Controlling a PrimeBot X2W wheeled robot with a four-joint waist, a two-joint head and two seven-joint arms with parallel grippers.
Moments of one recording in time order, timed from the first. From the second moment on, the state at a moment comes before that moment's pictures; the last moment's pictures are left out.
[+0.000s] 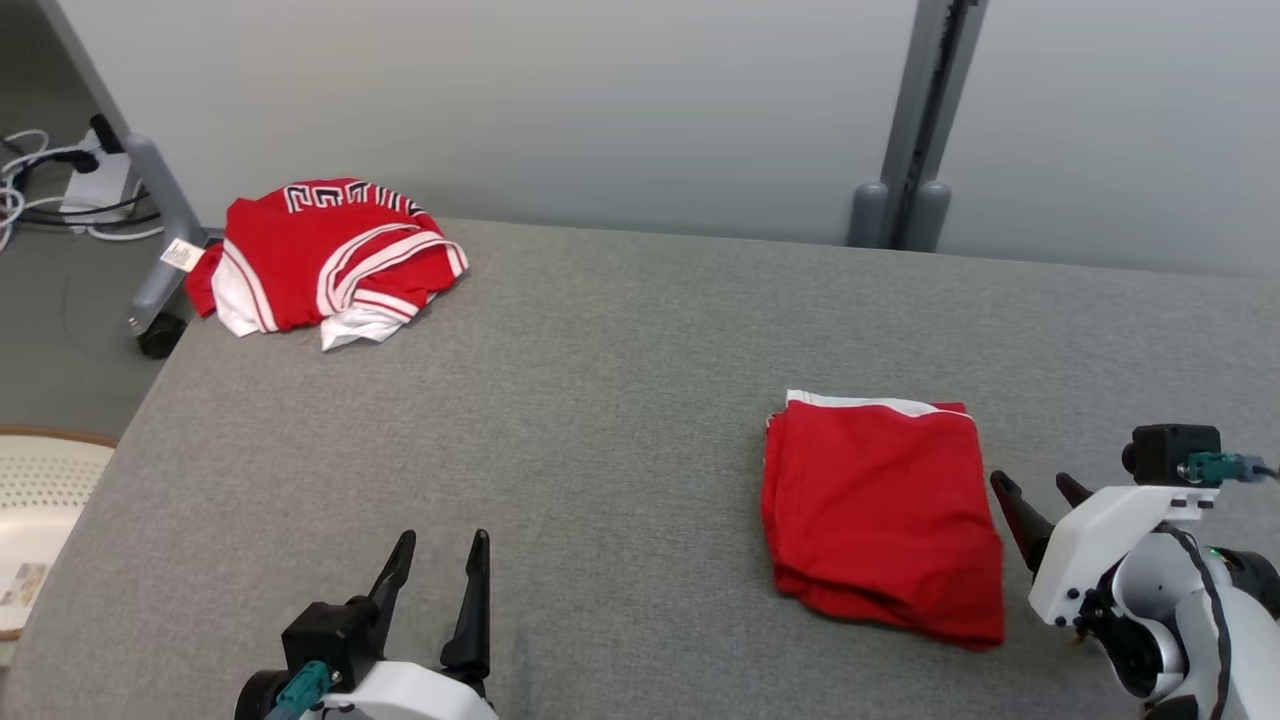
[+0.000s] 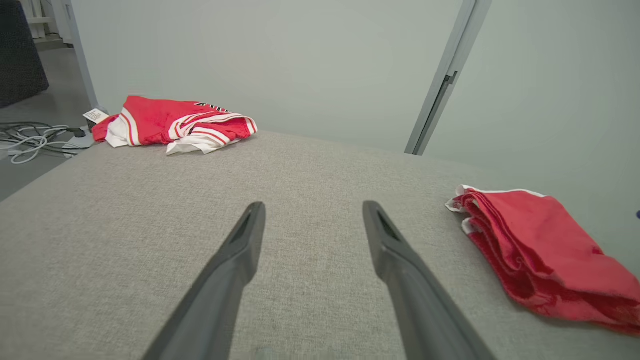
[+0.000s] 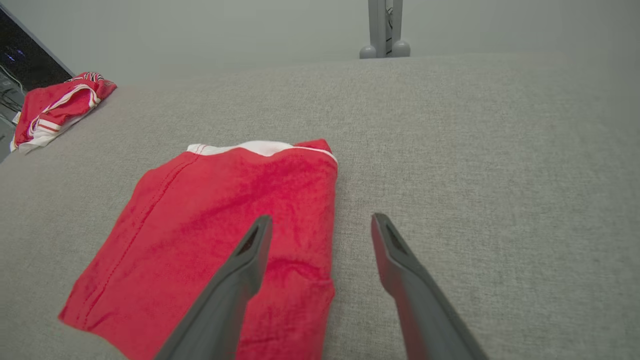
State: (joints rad) left arm -0.05 0.14 -0.38 0.30 -0.48 0.14 -0.26; right arm -0.32 -0.14 0.02 0.53 0.36 0.13 0.29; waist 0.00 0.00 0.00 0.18
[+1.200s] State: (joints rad) left arm -0.09 0.11 -0.33 0.24 -0.41 0.12 -0.26; right arm -0.53 -0.31 0.27 0.77 0.54 0.13 0.24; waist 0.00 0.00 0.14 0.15
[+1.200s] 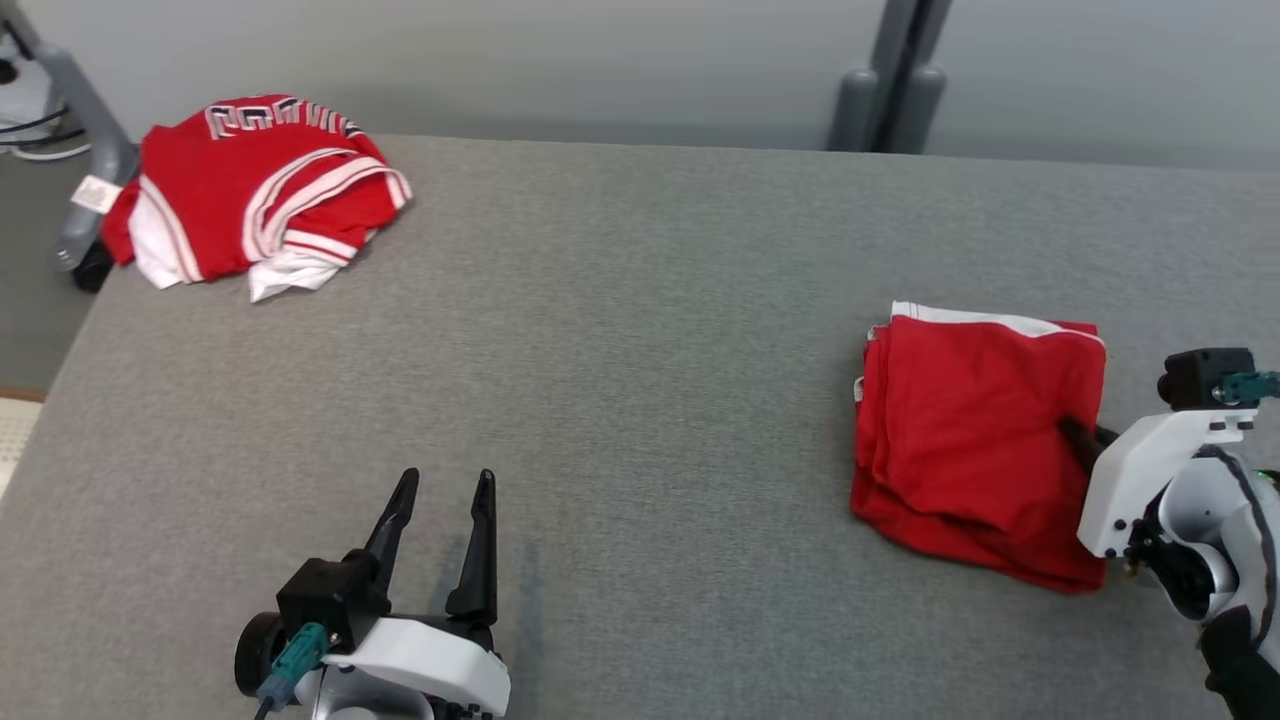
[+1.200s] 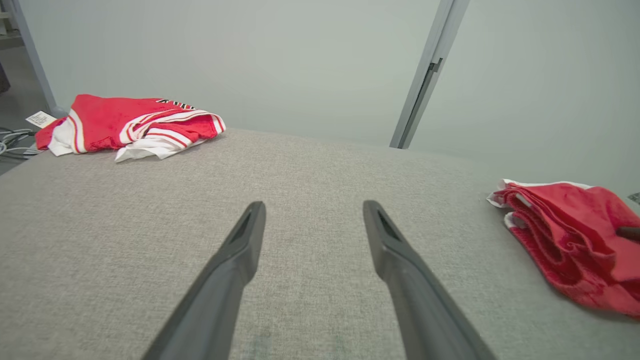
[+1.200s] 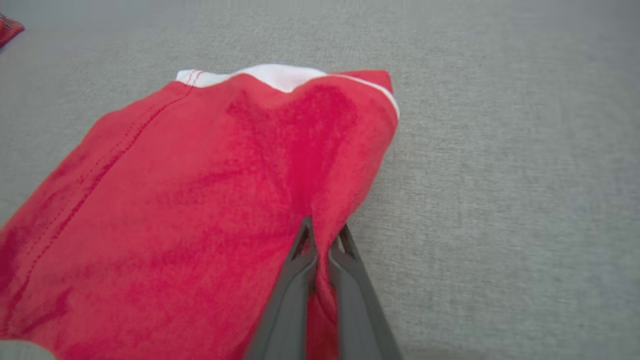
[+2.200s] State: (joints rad) left arm -0.17 0.17 -0.38 0.12 -0.38 0.11 -0.19; right arm -0.76 -0.45 0.36 0.92 0.44 0.13 0.09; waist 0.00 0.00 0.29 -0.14
